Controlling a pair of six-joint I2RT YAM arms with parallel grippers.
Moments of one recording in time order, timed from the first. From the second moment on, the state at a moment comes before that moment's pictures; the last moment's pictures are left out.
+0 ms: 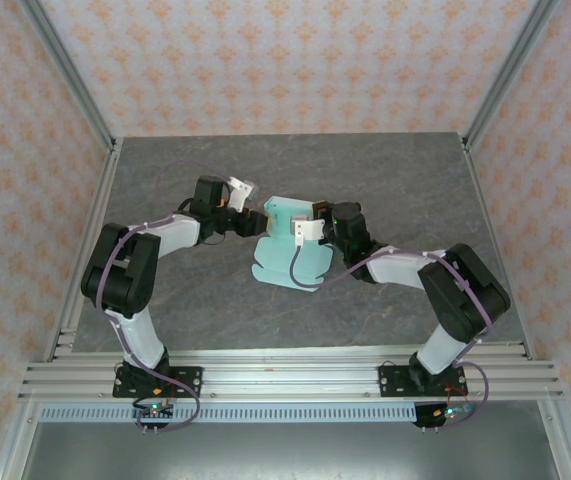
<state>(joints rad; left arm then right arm) -0.23 1.81 1.01 0.05 0.60 -0.04 0.58 1.64 0.75 0.56 0.11 -1.38</state>
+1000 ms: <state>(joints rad) -0.24 1.91 1.13 0.04 0.66 0.01 0.53 1.68 0.77 0.54 0.10 -1.40</state>
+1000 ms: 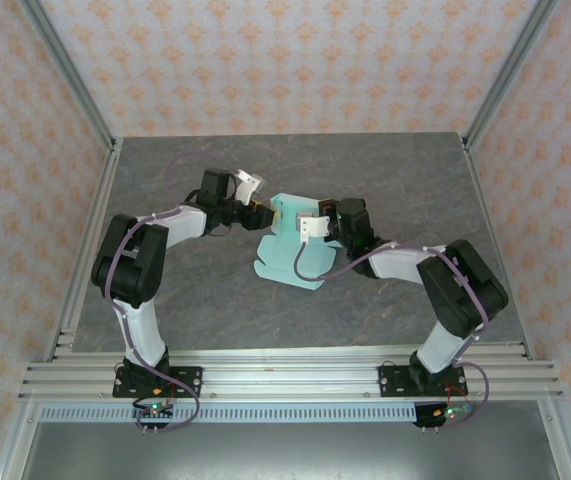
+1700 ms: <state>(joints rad) -0.26 1.95 1.20 -0.02 0.68 0.04 0.52 1.68 0.77 0.53 0.08 -1.34</state>
